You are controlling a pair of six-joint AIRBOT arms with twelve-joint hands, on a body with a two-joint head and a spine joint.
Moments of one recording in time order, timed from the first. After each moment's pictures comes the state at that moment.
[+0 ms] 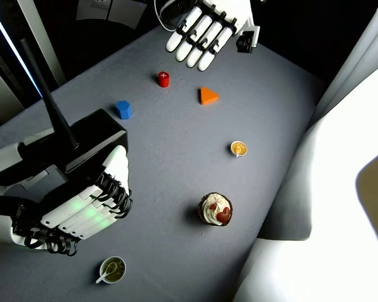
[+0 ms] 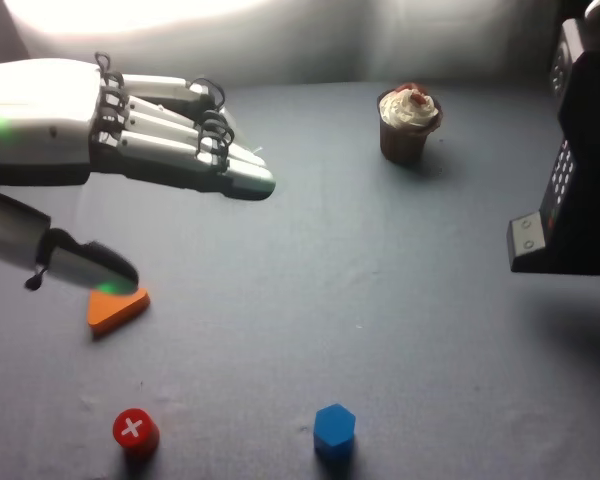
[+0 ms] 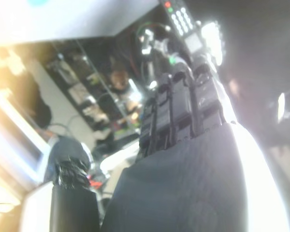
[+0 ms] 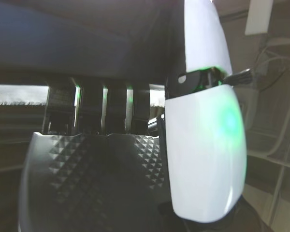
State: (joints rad) left arm 0.43 -0.71 1.63 1.17 -1.37 -0.21; right arm -0.79 -1.08 1.29 0.27 1.40 0.62
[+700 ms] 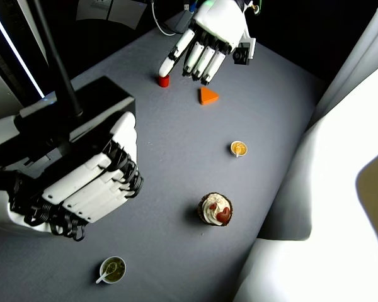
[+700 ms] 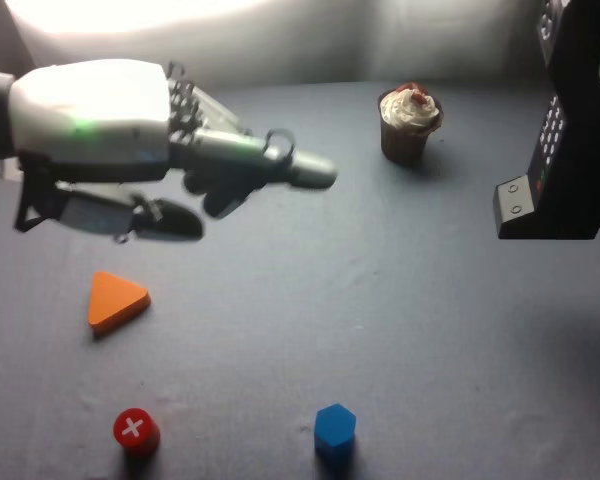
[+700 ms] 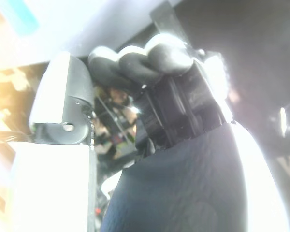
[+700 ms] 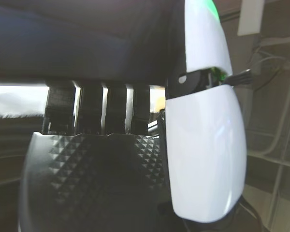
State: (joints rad) left arm 0.39 -0.76 1.56 1.14 -1.18 -0.16; right arm -0.67 -1.03 1.25 0.23 1.34 0.60
